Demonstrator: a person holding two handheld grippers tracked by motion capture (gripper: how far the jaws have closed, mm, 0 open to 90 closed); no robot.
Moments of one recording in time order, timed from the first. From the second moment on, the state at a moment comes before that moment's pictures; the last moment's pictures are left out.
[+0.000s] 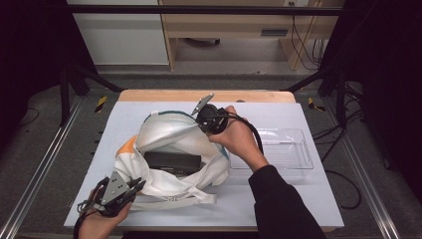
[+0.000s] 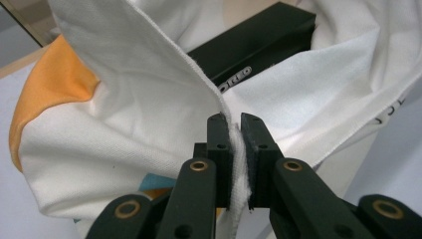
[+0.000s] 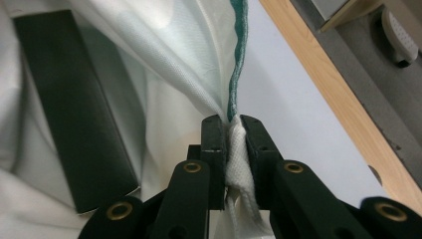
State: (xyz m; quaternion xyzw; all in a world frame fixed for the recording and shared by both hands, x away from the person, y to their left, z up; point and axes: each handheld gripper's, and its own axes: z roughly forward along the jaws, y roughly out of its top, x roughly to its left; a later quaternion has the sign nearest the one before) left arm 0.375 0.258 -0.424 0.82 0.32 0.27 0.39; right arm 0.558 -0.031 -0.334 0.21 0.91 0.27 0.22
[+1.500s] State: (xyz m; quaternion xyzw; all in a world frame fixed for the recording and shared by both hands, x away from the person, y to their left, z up) left arm 0.372 0.262 -0.446 0.81 0.33 0.28 0.39; right arm 0.495 -0.048 -0.348 0.23 0.89 0.32 0.22
